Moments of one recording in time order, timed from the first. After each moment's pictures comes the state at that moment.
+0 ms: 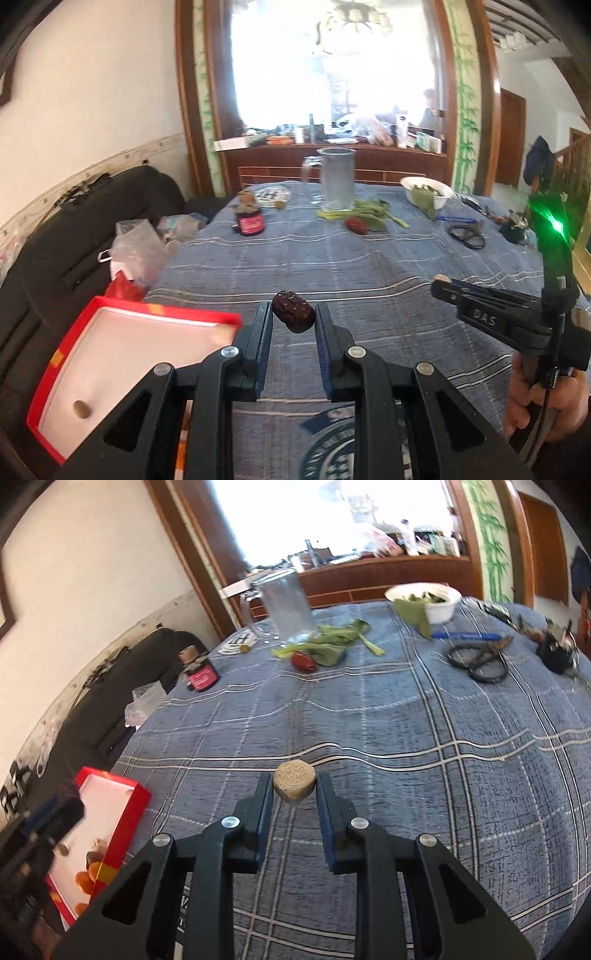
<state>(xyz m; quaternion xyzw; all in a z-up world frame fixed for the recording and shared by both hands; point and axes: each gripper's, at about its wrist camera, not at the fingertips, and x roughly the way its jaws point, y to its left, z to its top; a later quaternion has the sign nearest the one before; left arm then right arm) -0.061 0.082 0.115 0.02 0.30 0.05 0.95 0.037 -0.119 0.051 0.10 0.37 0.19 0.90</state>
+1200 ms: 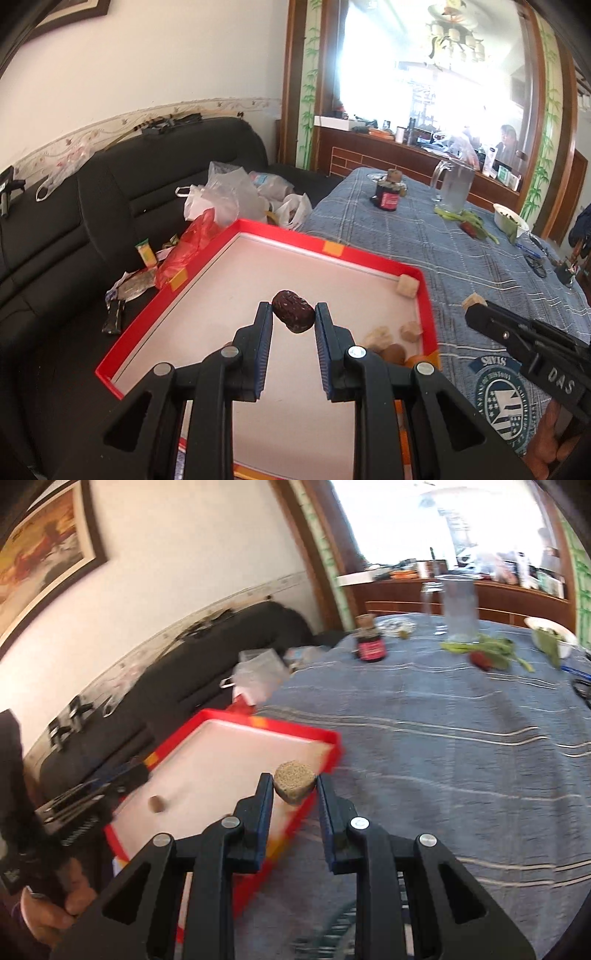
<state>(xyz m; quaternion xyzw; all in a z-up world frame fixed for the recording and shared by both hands) -0.134 0.253 0.086 -0.08 0.31 0.16 0.93 -0.066 0.060 0.070 0.05 0.34 0.35 0.87</state>
